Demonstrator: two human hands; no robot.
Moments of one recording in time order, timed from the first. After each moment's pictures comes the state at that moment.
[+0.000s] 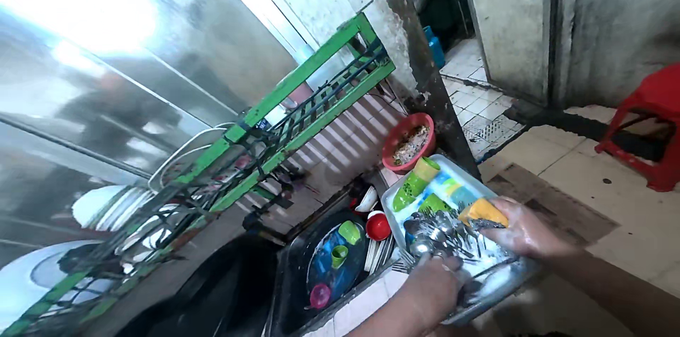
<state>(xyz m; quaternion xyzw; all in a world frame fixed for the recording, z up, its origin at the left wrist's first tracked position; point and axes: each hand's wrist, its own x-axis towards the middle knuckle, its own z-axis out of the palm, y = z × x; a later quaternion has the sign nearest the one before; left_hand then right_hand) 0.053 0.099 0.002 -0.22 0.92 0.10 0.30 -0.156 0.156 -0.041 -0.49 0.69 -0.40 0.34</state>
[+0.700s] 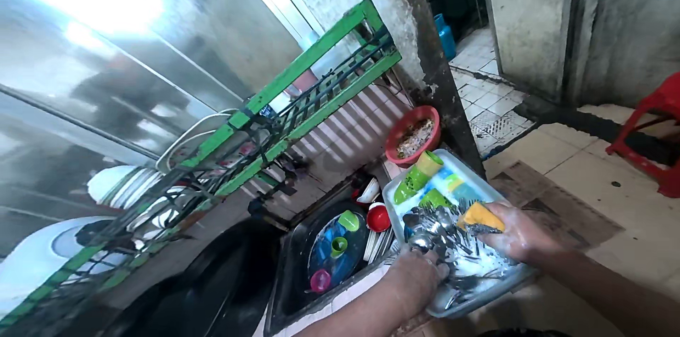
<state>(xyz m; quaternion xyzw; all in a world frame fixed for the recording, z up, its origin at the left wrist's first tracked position) 0.052 0.098 0.030 -0.24 0.87 0.00 0.43 -0.156 0.154 -0.041 -0.54 0.69 -0.33 0.35</state>
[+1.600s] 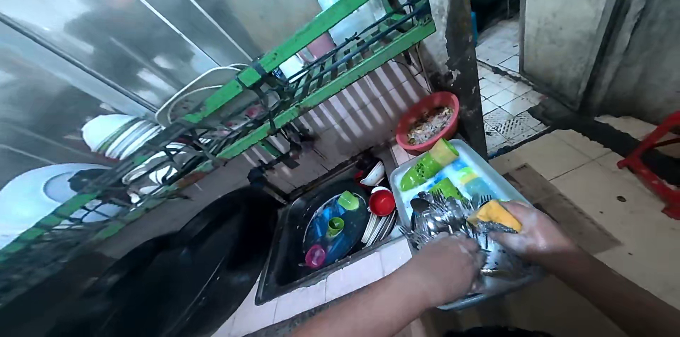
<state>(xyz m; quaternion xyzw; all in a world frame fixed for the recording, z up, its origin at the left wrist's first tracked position) 0.040 0.097 0.011 -0.17 0.95 0.10 0.24 -0.153 0.154 -0.050 -0.55 0.68 -0.36 0.32</state>
